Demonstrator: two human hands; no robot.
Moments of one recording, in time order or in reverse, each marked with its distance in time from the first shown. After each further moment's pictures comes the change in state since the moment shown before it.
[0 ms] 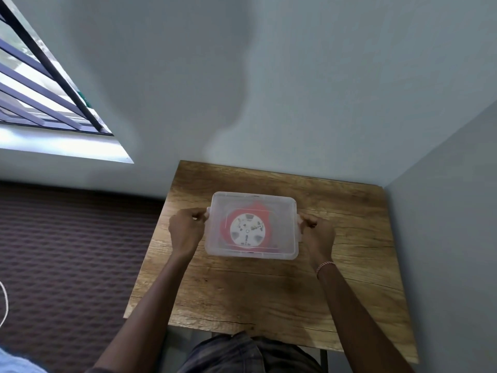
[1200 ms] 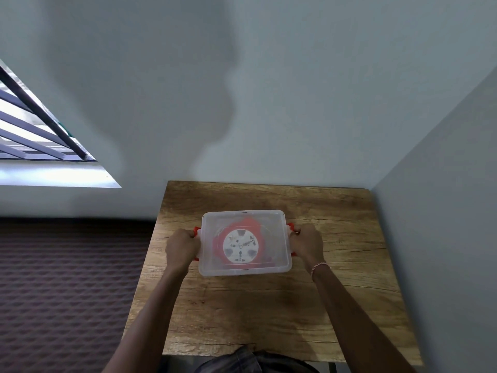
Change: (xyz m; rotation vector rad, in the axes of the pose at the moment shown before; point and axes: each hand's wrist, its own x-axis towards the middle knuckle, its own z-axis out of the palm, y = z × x) left_hand 0.018 0.002 0.005 0.033 -0.231 -0.186; right_hand 0.010 -0.010 0.005 -0.301 -0.117 0.032
